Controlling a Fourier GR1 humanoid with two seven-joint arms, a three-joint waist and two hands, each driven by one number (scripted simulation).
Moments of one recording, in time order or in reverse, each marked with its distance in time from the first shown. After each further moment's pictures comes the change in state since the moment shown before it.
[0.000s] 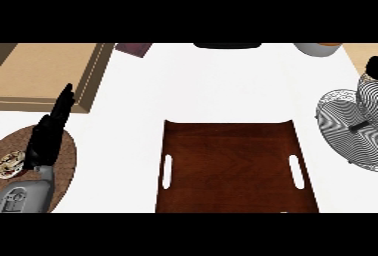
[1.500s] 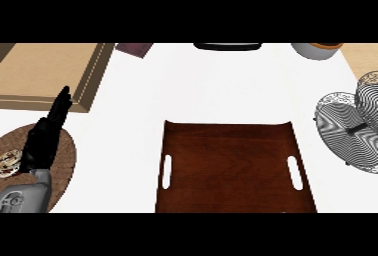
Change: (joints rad) left arm 0.021 -0.016 0.035 -0.021 -0.023 -0.036 -0.002; right arm 0.134 0.021 -0.372 0.224 -0.371 -0.144 -0.387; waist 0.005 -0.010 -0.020
